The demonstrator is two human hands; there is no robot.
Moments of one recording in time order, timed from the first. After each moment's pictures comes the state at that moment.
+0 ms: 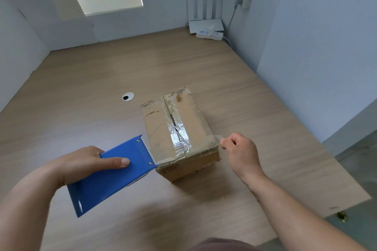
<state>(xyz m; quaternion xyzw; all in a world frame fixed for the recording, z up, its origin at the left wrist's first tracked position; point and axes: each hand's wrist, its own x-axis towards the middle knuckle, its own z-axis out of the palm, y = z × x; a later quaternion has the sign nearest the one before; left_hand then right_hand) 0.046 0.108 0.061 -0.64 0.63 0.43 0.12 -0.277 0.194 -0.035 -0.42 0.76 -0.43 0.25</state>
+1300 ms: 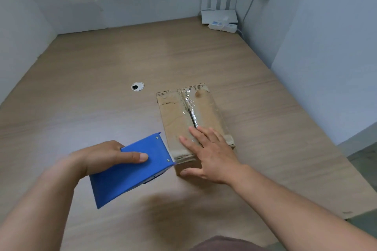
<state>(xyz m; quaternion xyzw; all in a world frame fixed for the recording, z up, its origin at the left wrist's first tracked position) 0.054 0.097 0.034 -0.60 0.62 0.48 0.12 -0.219 0.161 -0.055 -0.80 0.59 0.02 0.09</state>
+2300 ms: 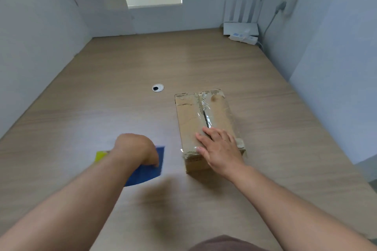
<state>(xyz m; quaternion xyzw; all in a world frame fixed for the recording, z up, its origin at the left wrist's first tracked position) 0.009 0.111 0.019 -0.67 0.66 0.11 0.33 -0.209 0.155 -0.052 -0.76 0.64 -0.08 0.10</state>
